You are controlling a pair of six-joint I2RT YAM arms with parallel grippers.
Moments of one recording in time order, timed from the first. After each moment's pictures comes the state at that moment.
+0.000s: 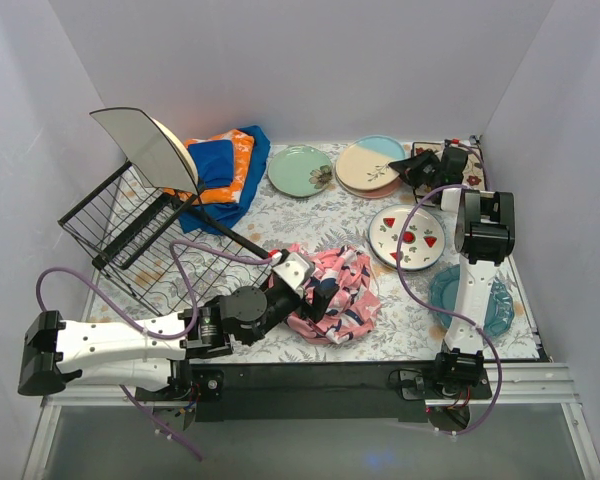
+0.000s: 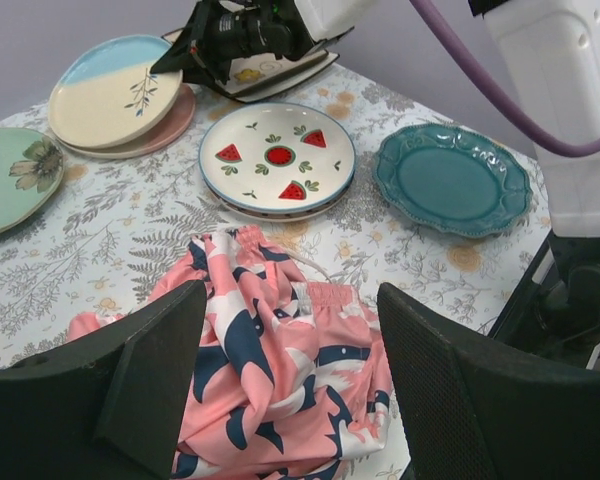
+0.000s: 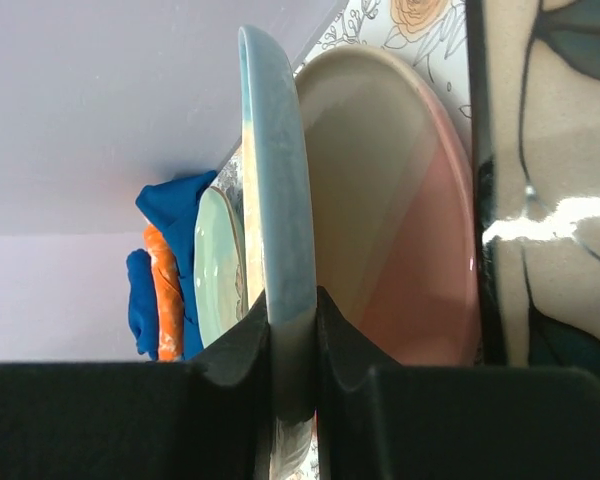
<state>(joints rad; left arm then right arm) -1.37 1.01 0.71 0.25 -0.52 -0.08 -0.07 2.36 1.53 0.49 -0.59 1.04</state>
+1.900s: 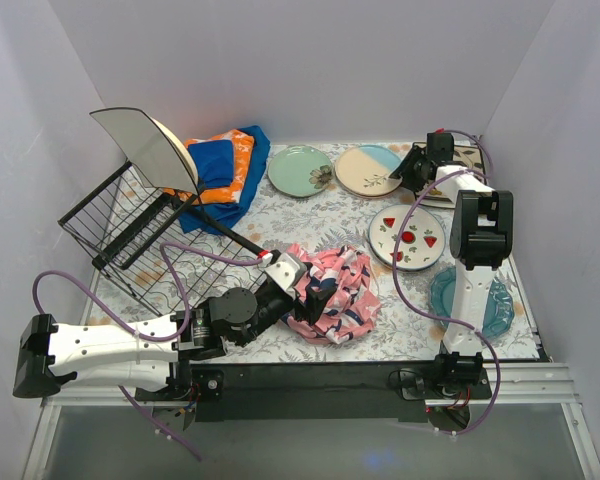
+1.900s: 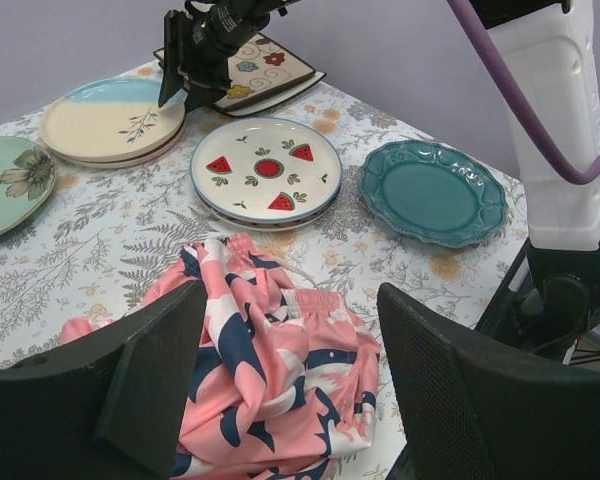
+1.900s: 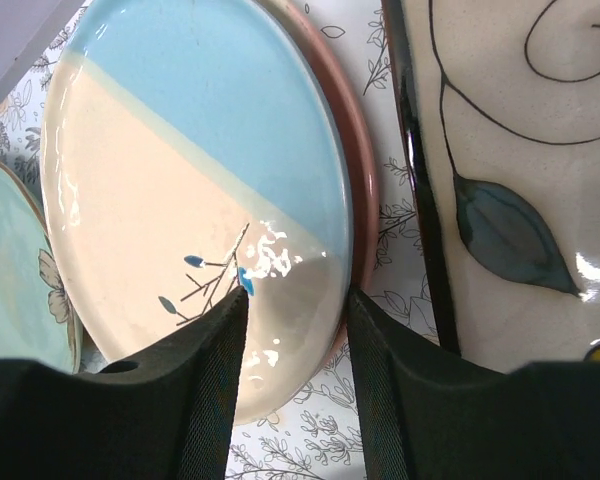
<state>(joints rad) -1.38 0.93 0.67 0.26 -0.51 -0.10 0.01 2.25 1.71 -0.23 -0.22 0.61</state>
